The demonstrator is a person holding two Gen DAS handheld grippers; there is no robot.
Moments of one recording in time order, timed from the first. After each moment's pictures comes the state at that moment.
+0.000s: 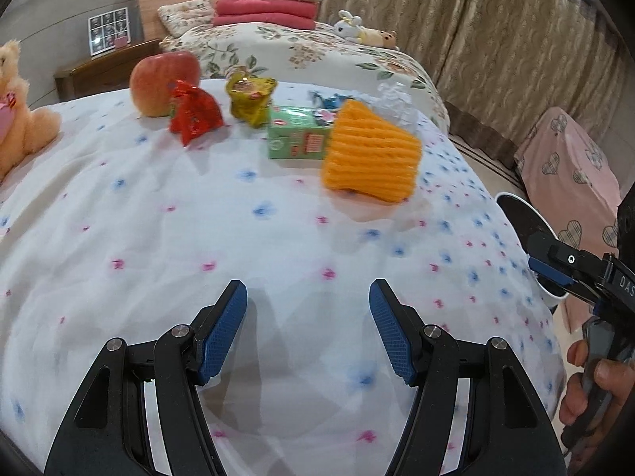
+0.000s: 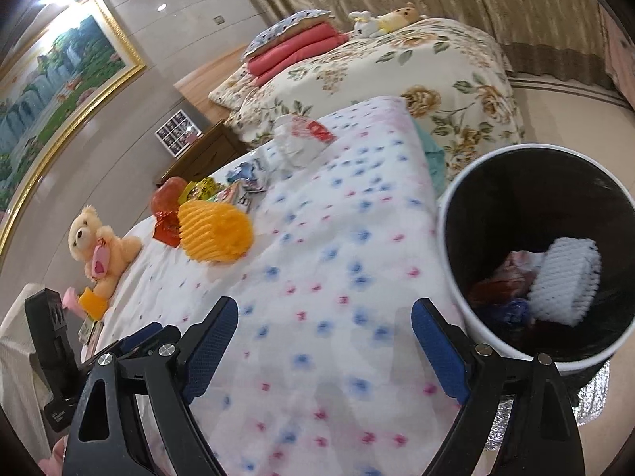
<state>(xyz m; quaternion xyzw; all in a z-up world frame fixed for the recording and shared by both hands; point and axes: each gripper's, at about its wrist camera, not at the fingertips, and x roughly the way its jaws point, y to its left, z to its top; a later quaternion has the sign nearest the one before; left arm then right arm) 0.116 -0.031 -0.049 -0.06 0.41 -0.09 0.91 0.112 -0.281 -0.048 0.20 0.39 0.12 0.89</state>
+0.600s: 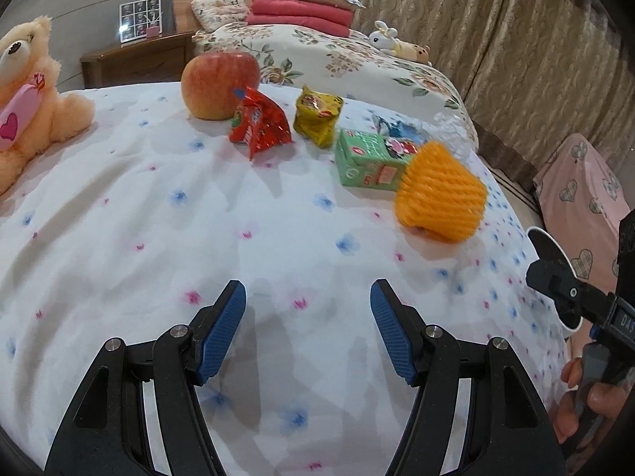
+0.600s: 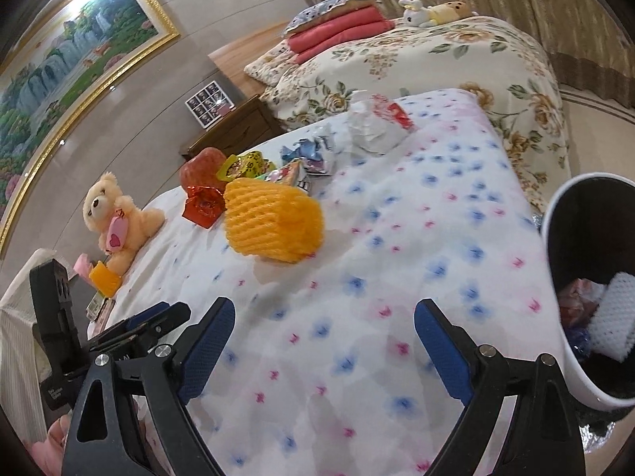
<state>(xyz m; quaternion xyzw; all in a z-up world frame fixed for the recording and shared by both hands) 0.141 0.018 -0.044 -0.08 0.41 -0.05 0.91 0.143 -0.224 -0.047 0.16 0.40 0.18 0.88</state>
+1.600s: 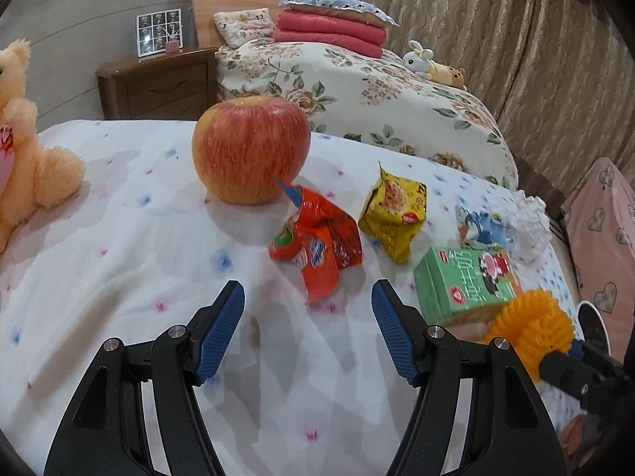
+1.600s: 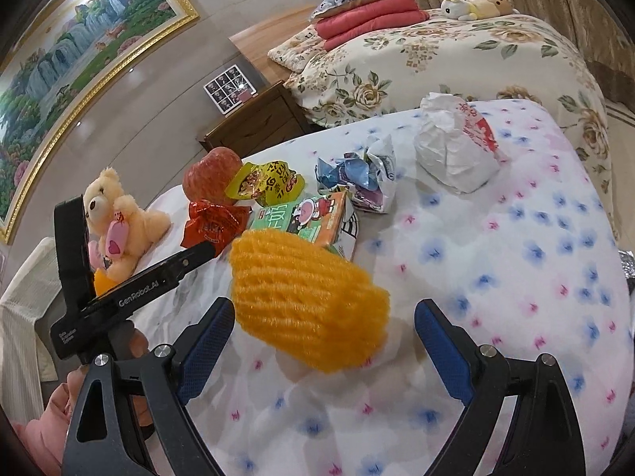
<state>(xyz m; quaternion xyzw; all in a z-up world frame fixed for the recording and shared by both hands) 0.251 0.054 -0.040 -0.08 0.38 0.00 0.92 0.218 -0.177 -0.053 0.14 0.41 0.23 0.87</state>
